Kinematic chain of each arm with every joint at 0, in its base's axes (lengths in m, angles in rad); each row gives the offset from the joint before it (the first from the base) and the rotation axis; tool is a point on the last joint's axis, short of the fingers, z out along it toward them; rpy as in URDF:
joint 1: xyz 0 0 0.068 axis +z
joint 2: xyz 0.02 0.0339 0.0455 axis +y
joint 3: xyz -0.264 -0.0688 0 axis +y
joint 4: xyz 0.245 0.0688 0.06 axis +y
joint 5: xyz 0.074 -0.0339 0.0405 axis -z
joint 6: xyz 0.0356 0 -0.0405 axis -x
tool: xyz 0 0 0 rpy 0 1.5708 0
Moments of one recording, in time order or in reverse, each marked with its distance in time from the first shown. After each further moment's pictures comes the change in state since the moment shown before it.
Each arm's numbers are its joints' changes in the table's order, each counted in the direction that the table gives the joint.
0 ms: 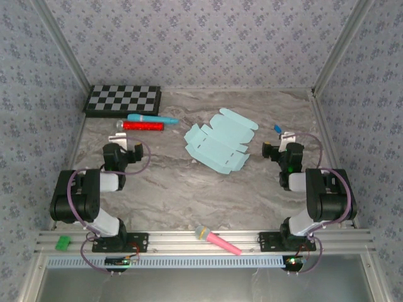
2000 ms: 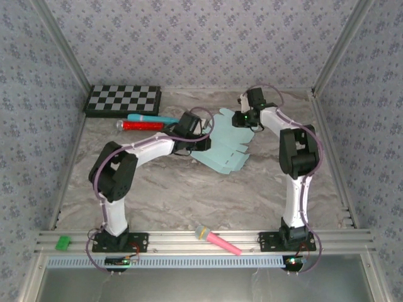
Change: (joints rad) left arm -0.671 0.374 -0.916 0.954 0.316 0.497; right arm 0.242 0.610 -1.267 1.263 -0.288 -0.159
